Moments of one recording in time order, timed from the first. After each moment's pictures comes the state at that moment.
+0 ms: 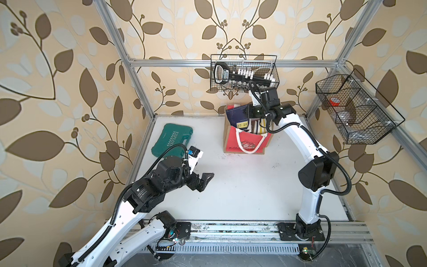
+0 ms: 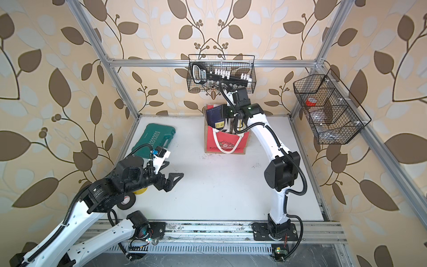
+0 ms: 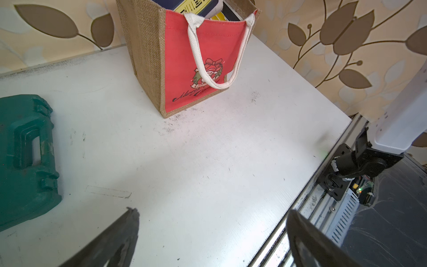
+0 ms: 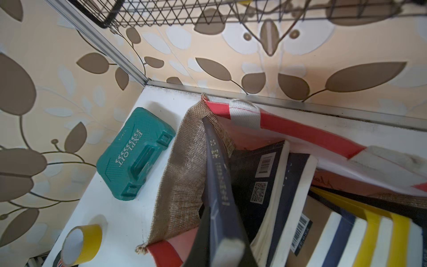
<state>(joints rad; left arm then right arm) -0.65 0.69 0.96 -0.82 0.14 -0.16 0.36 1.99 2.11 -0.75 -0.18 0.28</state>
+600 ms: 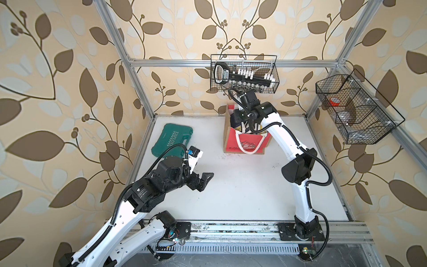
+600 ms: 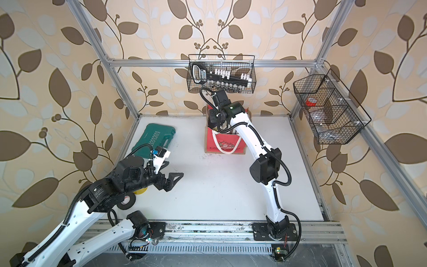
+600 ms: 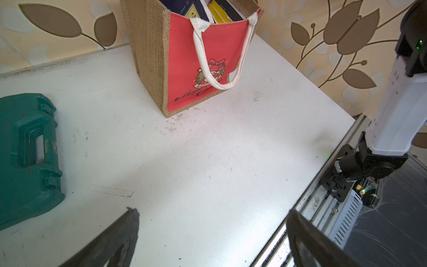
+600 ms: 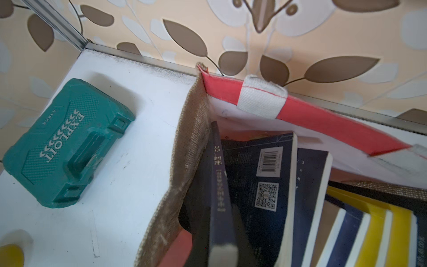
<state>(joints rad) -0.65 0.70 0.96 -0.81 0.13 -0.16 0.49 2.20 2.42 -1.00 0.13 0.23</state>
